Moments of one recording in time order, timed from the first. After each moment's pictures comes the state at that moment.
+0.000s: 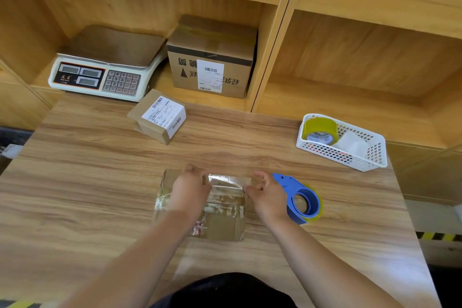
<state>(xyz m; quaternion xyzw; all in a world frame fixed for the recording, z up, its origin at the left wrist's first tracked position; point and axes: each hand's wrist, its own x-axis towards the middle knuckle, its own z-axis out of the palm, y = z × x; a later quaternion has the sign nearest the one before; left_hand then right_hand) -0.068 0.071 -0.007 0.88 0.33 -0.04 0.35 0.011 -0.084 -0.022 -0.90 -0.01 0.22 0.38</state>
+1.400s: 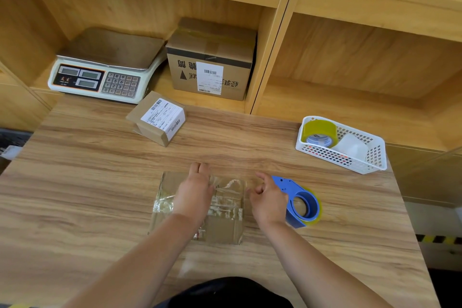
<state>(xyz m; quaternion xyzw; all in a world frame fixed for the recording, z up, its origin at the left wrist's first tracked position) -0.065 0.059 -0.007 0.91 0.28 -0.01 0.32 0.010 -0.088 -0.030 -0.93 -0.06 0.13 0.34</state>
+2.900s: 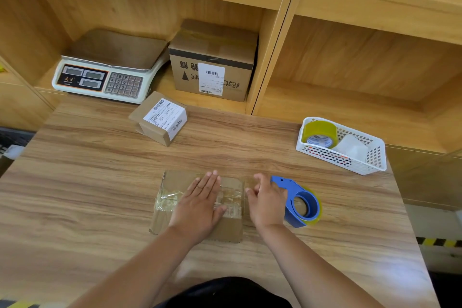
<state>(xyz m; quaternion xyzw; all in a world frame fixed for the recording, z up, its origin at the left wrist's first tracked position) -0.093 0.057 -0.055 0.99 0.08 -0.08 0.09 0.002 -0.087 -0.034 -0.96 -0.15 0.06 0.24</state>
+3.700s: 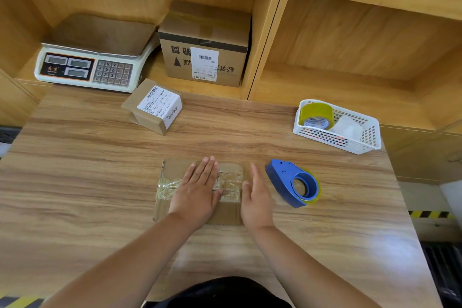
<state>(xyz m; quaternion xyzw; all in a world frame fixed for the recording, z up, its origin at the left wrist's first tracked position) -0.098 0.064 -0.060 0.99 0.08 -0.05 0.06 -0.043 -0.080 -0.045 -0.90 -0.10 0.12 0.41</state>
